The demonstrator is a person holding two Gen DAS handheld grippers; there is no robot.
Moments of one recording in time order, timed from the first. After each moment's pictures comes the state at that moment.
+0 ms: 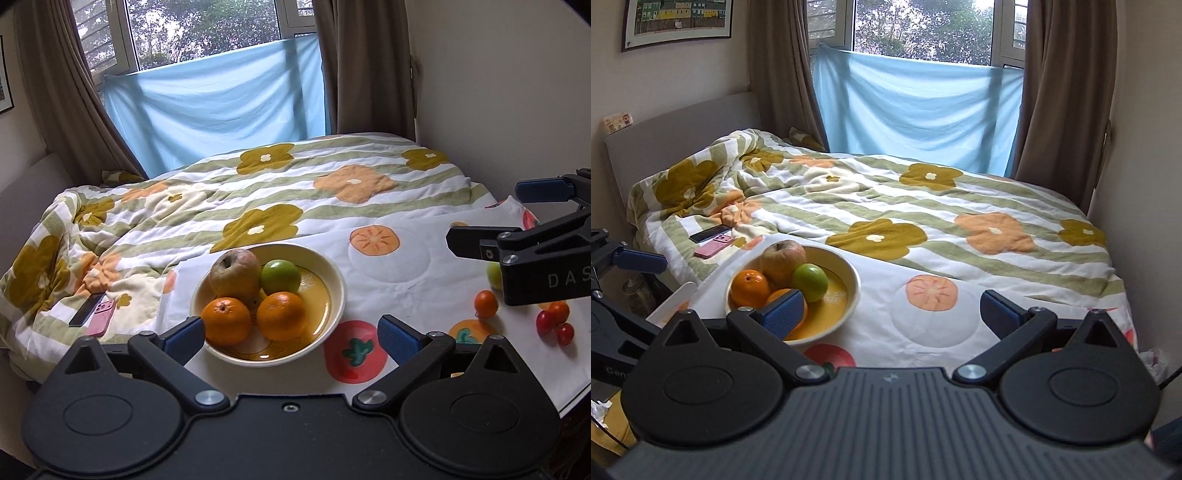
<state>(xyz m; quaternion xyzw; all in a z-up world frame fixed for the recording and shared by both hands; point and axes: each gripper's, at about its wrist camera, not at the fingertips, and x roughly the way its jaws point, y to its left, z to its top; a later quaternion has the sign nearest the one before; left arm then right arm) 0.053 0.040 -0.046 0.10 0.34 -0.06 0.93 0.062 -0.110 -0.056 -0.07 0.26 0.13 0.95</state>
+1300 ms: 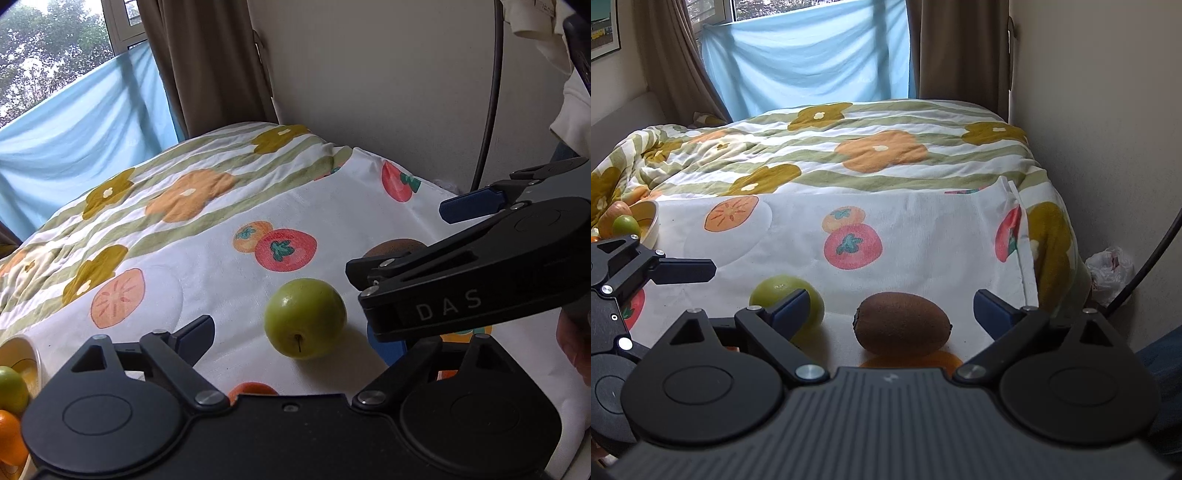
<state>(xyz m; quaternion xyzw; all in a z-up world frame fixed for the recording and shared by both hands) 0.130 -0.213 -0.163 0.19 0.34 -0.23 0.89 0.129 -0.335 -0.177 0.02 0.34 0.03 0.94</state>
